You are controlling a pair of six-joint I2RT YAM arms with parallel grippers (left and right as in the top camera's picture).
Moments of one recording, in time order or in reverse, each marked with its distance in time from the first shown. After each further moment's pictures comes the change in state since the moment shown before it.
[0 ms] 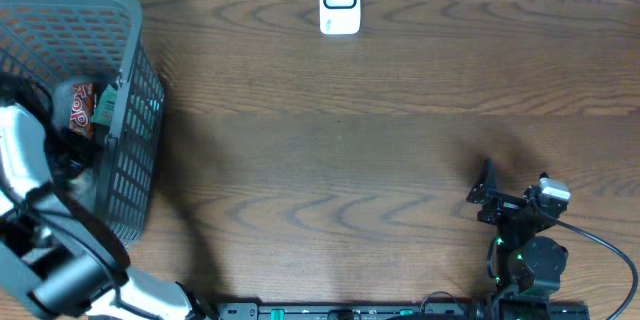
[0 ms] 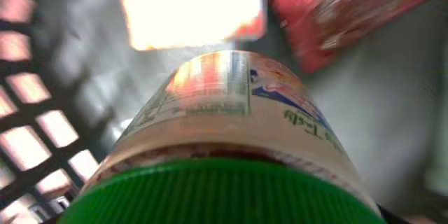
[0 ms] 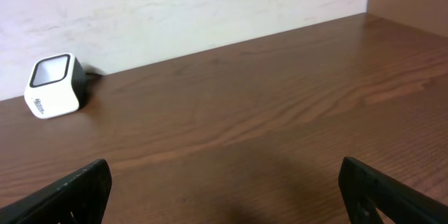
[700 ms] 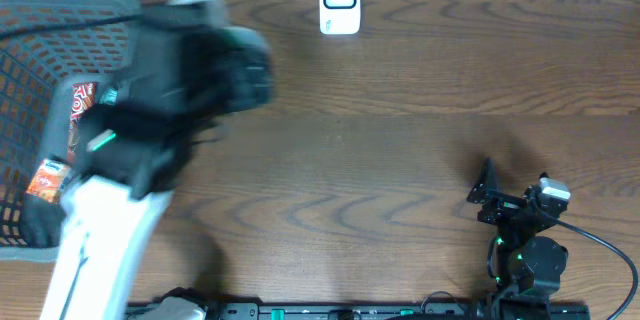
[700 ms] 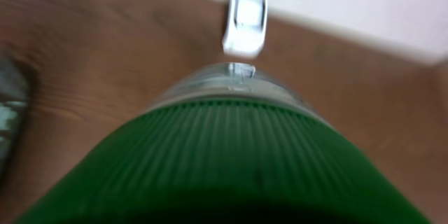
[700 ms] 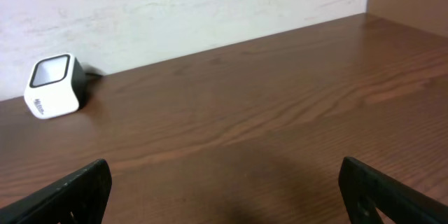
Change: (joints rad) left arm -0.999 -0.448 0.282 0.062 0.145 -0.036; right arm 0.000 0.000 0.000 0.000 0.000 0.000
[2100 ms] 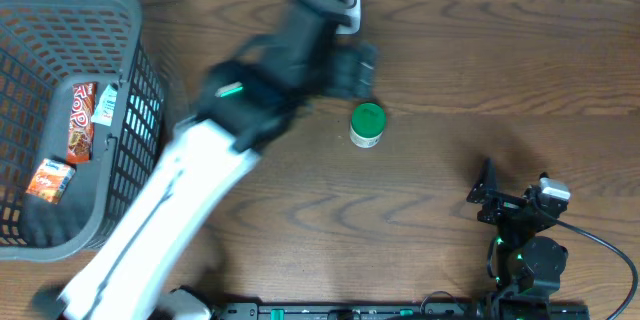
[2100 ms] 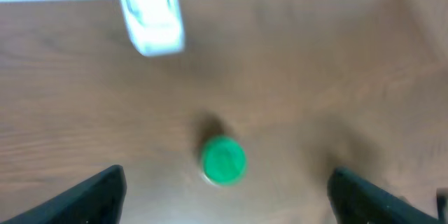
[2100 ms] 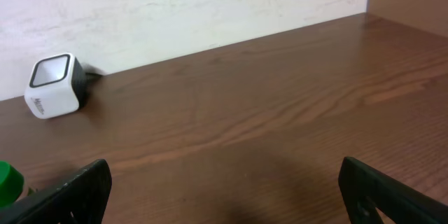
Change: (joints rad) left arm -0.236 0.199 0.108 0.148 -0.067 0.087; right arm 0.000 0.000 0.000 0.000 0.000 0.000
